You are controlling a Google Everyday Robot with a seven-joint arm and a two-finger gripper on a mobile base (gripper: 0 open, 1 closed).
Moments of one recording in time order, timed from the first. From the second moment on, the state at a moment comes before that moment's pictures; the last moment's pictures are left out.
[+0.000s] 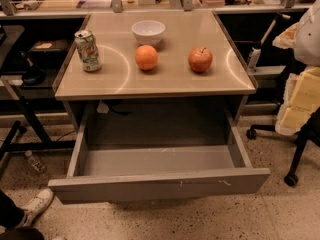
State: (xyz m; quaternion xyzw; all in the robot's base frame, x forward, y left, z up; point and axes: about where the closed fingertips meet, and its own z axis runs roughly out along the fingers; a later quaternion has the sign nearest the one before) arm 0.438 -0.217 0.976 -0.60 0.78 -0.03 0.16
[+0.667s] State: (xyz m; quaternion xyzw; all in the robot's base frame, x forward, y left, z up) arm 0.438 -0.217 0.976 -0.60 0.78 -0.03 0.16
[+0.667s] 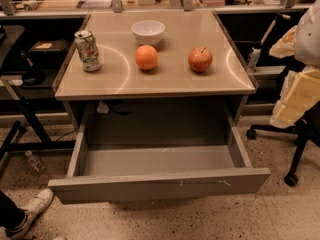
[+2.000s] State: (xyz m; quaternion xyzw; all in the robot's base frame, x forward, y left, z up) arm 0.438 -0.217 0.978 -0.60 0.78 -0.05 0.16
